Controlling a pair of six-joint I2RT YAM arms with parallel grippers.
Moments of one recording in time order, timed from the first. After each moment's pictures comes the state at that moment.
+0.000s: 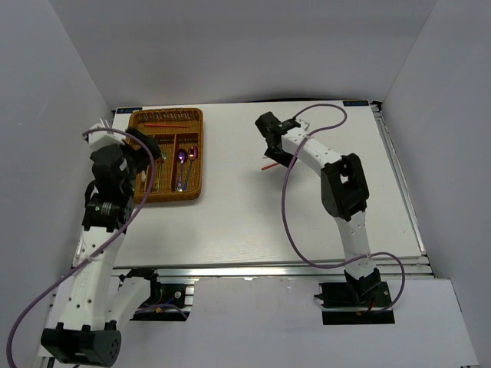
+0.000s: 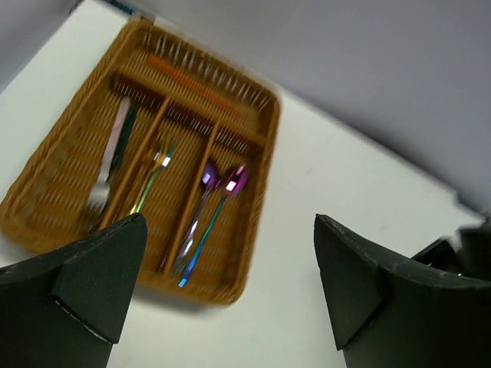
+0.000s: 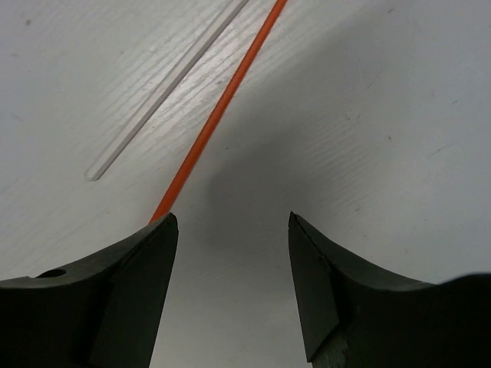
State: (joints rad) left arm -0.08 0.88 1.02 -0.31 -0.23 -0.53; right arm 0.57 2.21 1.92 -0.96 0.52 1.04
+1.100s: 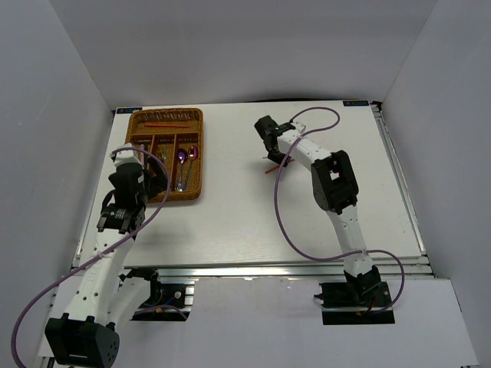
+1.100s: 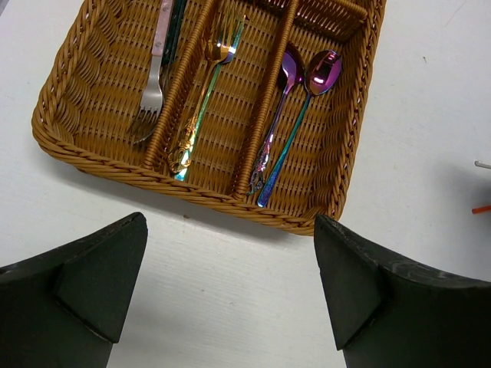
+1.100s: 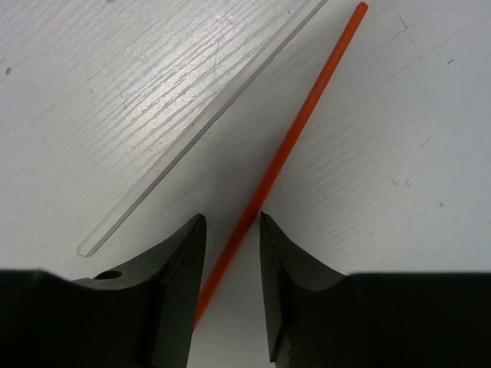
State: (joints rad) left arm -0.11 0.84 0.76 -0.42 -0.26 -0.40; right arm 0.54 2.38 2.01 -0.90 0.54 1.00
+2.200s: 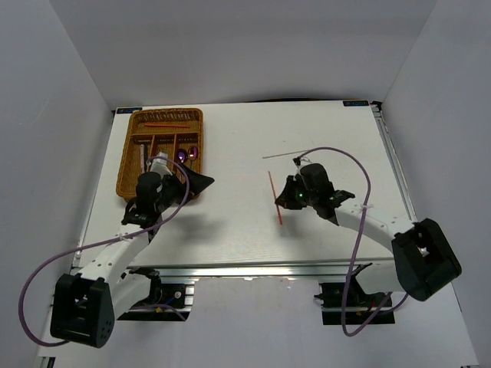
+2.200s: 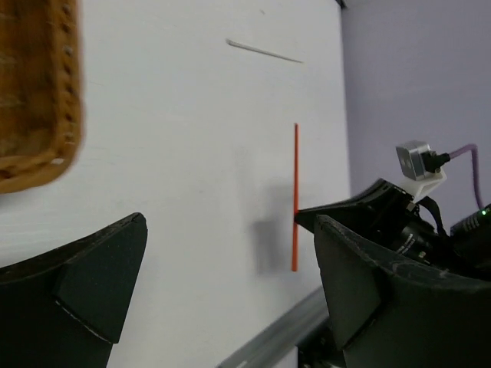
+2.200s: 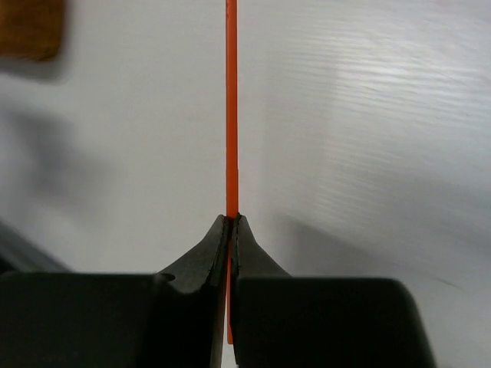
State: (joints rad) left arm -0.19 0.99 0.49 0.14 0.36 -0.84; right arm 0.57 1.36 0.69 -0.08 -0.13 0.54
